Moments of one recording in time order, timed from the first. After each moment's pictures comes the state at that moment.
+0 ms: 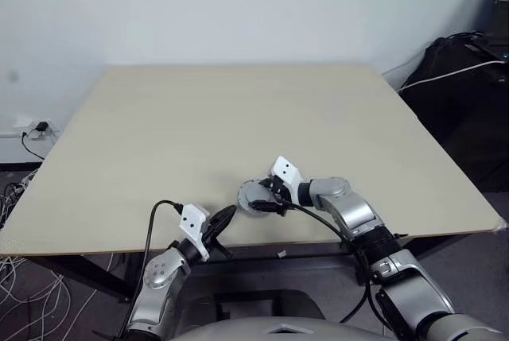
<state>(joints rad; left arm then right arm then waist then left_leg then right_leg) 0.22 0.15 -0.16 0.12 -0.22 -0.19 -0.64 -0.42 -0.32 0.34 0.32 0.09 0.40 0.91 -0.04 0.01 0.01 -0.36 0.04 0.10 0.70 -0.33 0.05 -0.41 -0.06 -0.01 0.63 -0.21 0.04</state>
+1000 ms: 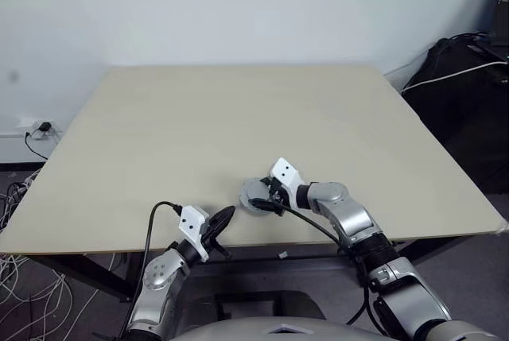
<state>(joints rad) 0.21 0.14 -0.16 0.14 -0.22 -0.24 -0.64 -0.38 -0.30 0.33 0.29 0.04 0.36 0.81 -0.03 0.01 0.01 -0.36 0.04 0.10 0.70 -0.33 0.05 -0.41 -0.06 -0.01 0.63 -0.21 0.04</state>
